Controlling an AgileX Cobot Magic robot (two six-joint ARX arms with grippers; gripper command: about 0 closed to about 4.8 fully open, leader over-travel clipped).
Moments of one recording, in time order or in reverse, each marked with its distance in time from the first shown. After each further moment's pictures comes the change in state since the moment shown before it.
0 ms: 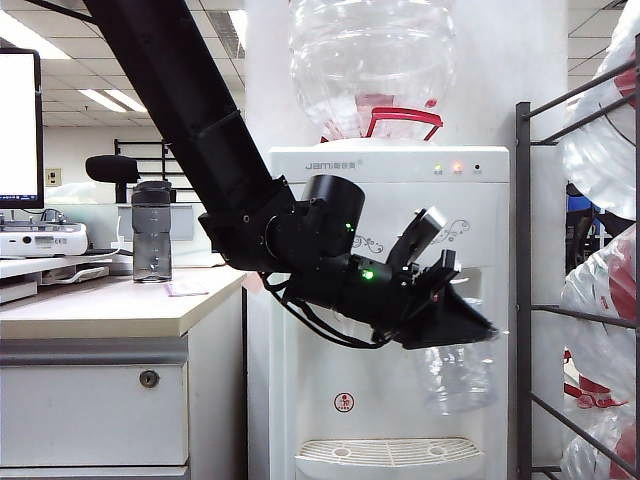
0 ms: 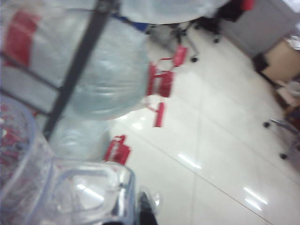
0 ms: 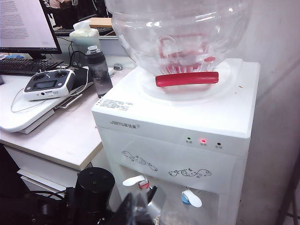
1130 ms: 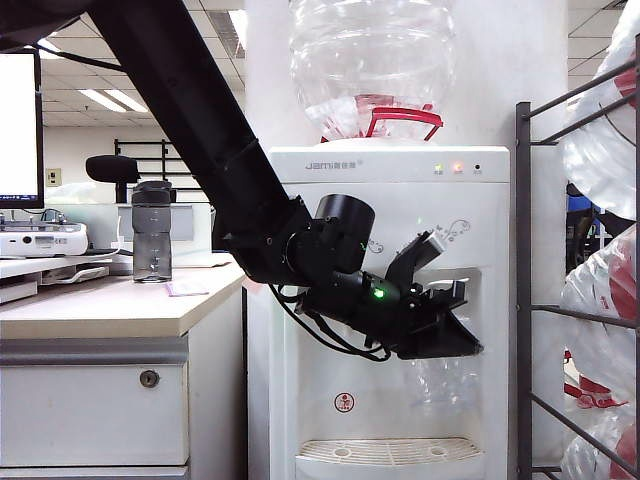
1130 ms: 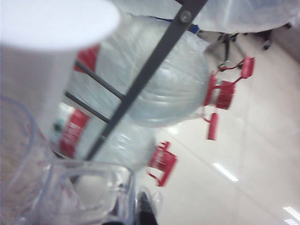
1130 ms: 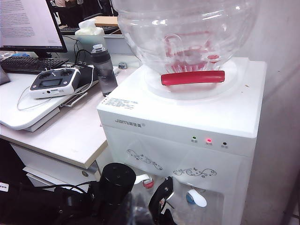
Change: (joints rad) left arm 0.011 0.121 0.188 -0.094 -0.150 0.053; right arm 0.000 -0.001 0.000 -0.003 -0.022 0.000
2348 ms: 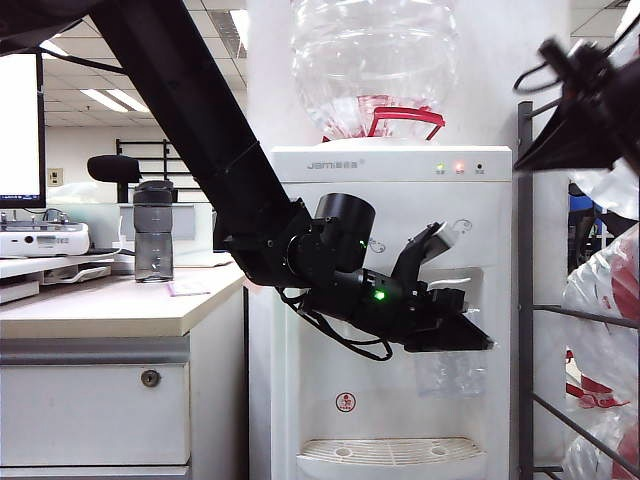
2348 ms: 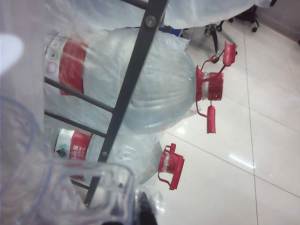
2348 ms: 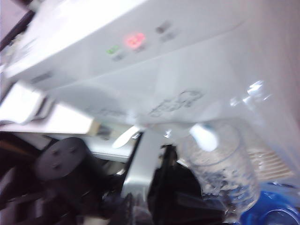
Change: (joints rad) left arm -0.002 0.005 0.001 0.043 0.065 0.160; right arm -0.216 0.691 0.042 0.272 -0.370 0.320
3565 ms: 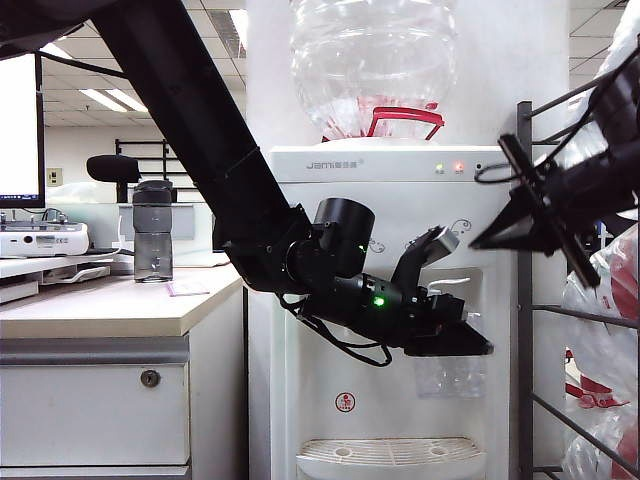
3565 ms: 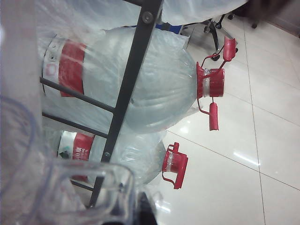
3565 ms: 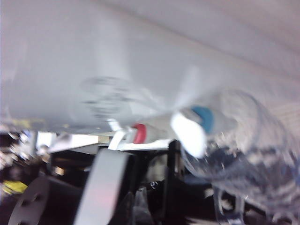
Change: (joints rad) left arm 0.000 0.008 -0.009 0.020 0.000 0.034; right arm 0.044 0.360 0.078 0.231 -0.075 0.394
